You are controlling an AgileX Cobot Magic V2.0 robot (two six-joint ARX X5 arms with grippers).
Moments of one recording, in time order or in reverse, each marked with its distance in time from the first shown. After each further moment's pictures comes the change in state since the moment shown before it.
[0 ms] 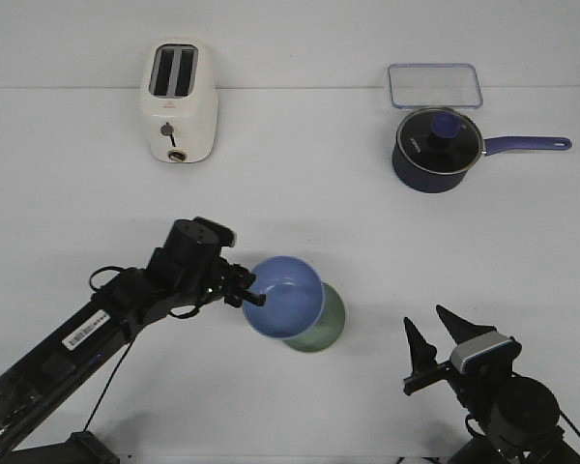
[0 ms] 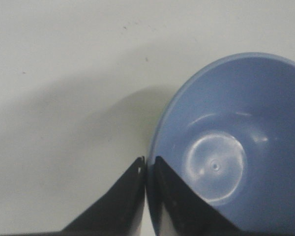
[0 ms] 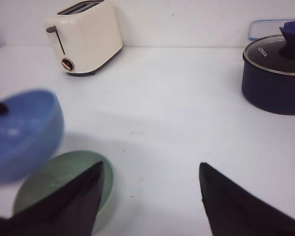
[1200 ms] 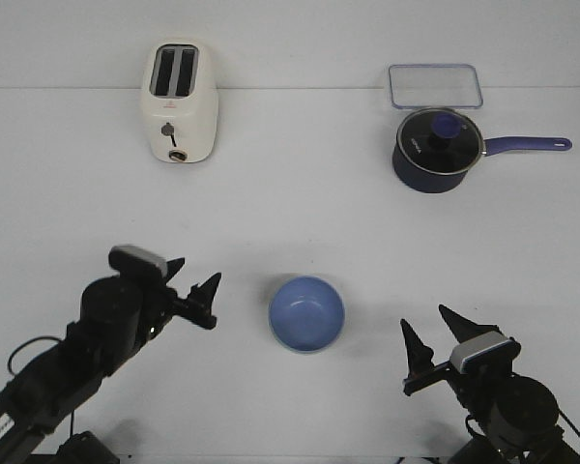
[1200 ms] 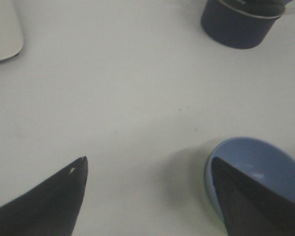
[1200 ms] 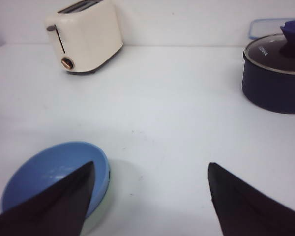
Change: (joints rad) left arm 0.010 -0.527 -0.288 0.143 -0.287 0.005; right arm 0.000 0.000 0.000 -0.009 0.000 0.000
